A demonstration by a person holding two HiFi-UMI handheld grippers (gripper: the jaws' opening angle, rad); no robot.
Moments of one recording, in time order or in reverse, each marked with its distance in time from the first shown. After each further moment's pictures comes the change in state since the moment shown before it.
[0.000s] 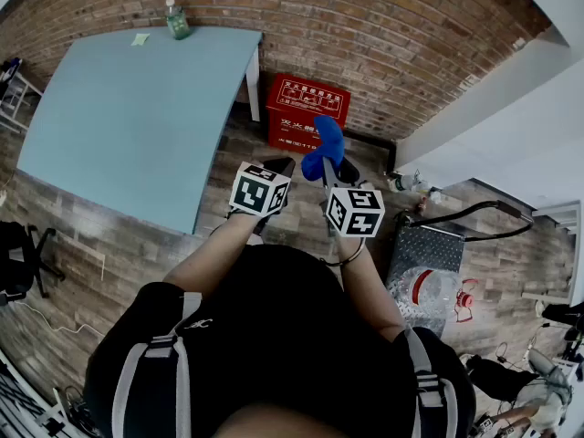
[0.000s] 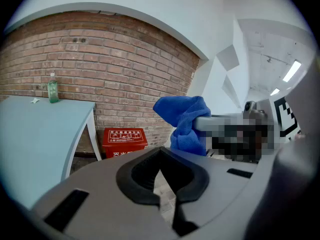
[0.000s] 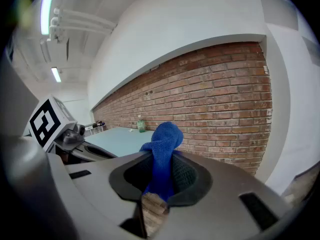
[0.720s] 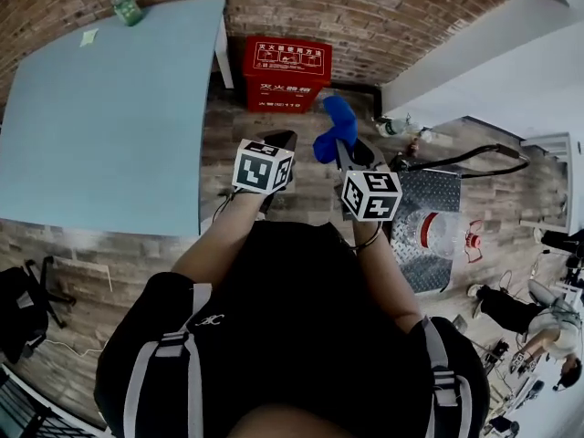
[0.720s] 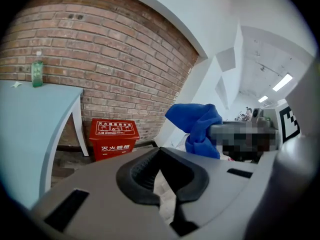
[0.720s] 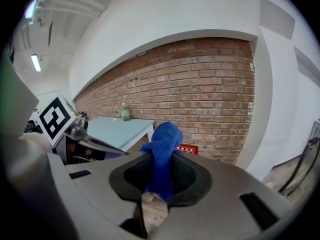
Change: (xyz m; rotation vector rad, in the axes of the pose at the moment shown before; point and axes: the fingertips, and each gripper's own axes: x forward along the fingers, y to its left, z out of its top) left arm 0.036 0.040 -0.014 -0.029 0.059 -0.148; right arm 0.014 -0.011 -0.034 0.026 0.112 -0.181
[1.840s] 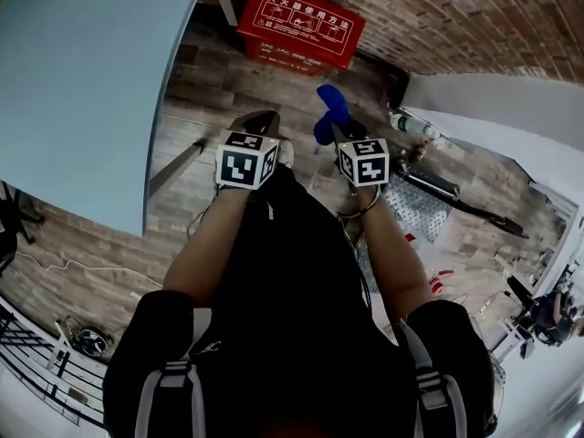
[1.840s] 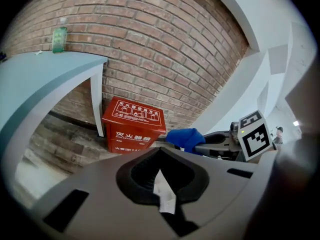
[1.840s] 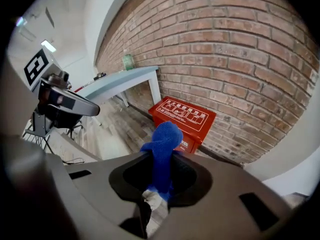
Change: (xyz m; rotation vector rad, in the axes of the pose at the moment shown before) left arm 0.156 0.094 -0.019 -0.286 0.074 0.269; right arm 0.219 -0.140 -0.133 -0.219 0.470 0.297
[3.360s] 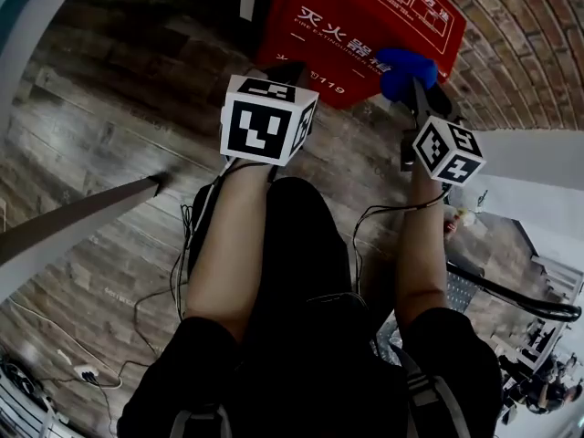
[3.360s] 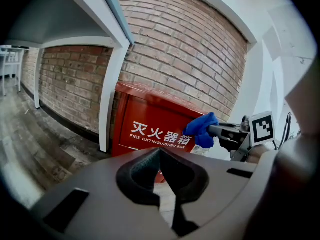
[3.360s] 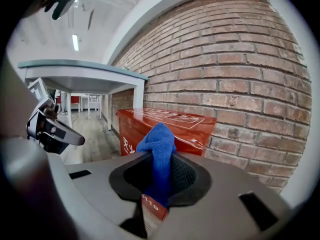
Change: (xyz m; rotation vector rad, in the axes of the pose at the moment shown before) left arm 0.232 0.164 -0.088 0.027 -0.404 0.086; right arm 0.222 -0.116 -0.015 -0.143 -0.588 -0.155
